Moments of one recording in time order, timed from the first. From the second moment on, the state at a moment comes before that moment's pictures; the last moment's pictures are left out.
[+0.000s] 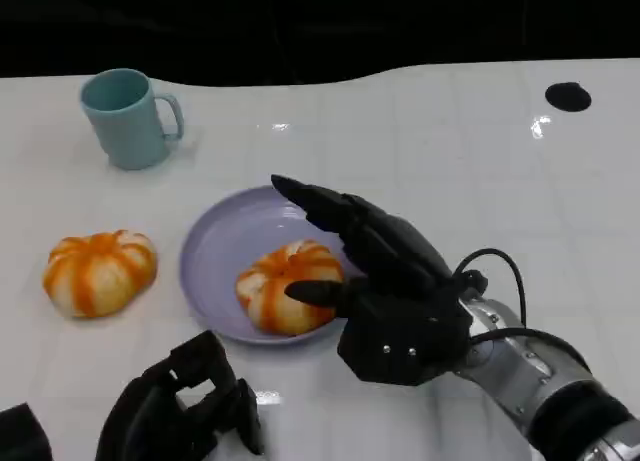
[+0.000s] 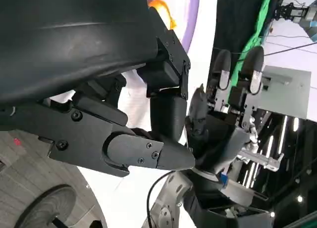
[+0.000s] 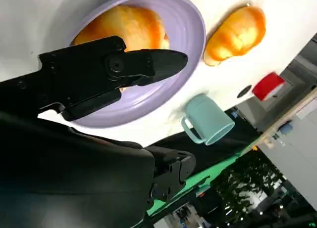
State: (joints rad) left arm 0.07 -0.05 0.11 0.40 -0.43 -0.22 -0.73; right arm -0.63 0.03 0.43 0.85 -0.51 -0.53 -0.15
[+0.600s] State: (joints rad) left arm 0.07 -0.05 0.12 0.40 -0.43 -0.22 -0.73; right arm -0.42 -0.07 0.35 0.72 -0.47 -0.74 -0.21
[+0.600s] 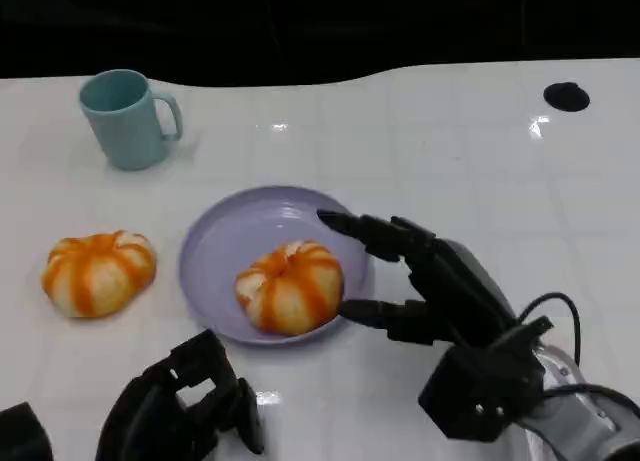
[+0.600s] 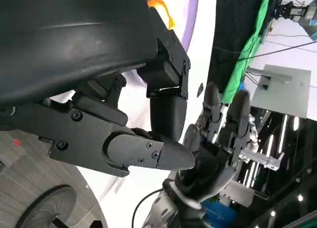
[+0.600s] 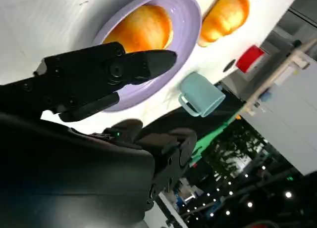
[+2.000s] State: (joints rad) left arm 0.06 -0.05 0.12 0.40 -0.43 -0.21 -0.73; right arm 0.13 -0.18 0.16 0.17 -0.08 -0.63 0.14
